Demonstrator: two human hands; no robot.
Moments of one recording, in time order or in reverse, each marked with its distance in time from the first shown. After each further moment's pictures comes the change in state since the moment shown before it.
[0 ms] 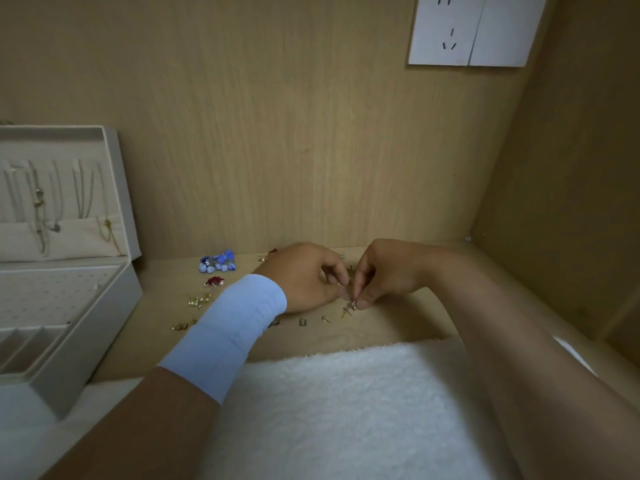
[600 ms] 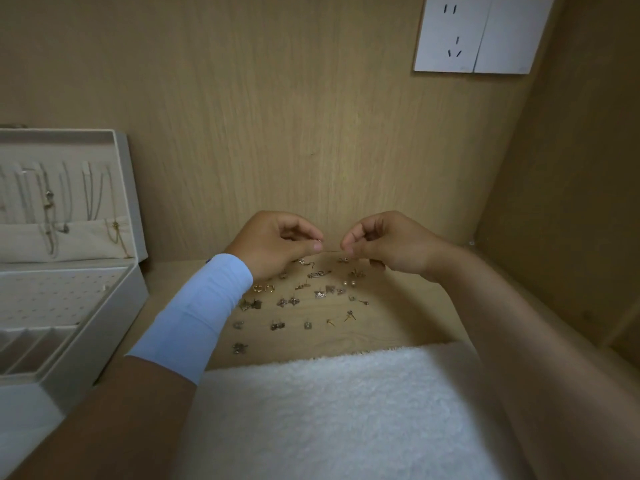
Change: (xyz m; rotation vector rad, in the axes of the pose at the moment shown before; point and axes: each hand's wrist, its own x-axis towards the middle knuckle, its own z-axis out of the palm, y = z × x) left_hand -0.006 -0.019 -0.040 -0.509 0.228 -0.077; right_hand 0.000 -0.006 -0.008 0.510 0.348 -0.151
